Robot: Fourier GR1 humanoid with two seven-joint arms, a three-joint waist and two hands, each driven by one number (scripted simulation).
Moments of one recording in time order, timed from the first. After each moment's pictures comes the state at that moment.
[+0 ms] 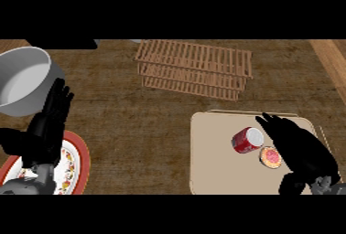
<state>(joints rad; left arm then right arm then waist) -0.08 0.34 -0.12 -1.67 0.18 0.34 0.12 -0.14 -0.65 0.45 -1.88 0.65 0.46 0.65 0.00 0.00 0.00</state>
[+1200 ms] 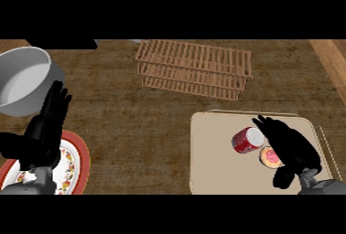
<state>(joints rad) -0.05 0.24 -0.02 -1.68 0.07 0.22 0.13 -0.08 -0.46 0.31 -1.61 0.93 0.38 0.29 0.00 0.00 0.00</state>
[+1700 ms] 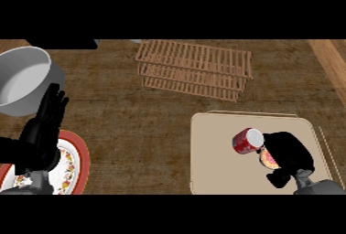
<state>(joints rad) -0.03 0.22 0.02 -1.71 0.06 0.18 0.14 -0.07 -0.44 0.32 -1.48 1.04 0.33 0.17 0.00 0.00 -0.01</state>
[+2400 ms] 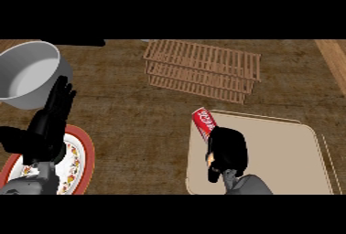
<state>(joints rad) -0.09 0.21 0.01 -1.68 0.05 0.16 0.15 -0.19 -0.06 0.52 -1.49 1.09 0.15 0.81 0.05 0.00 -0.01</state>
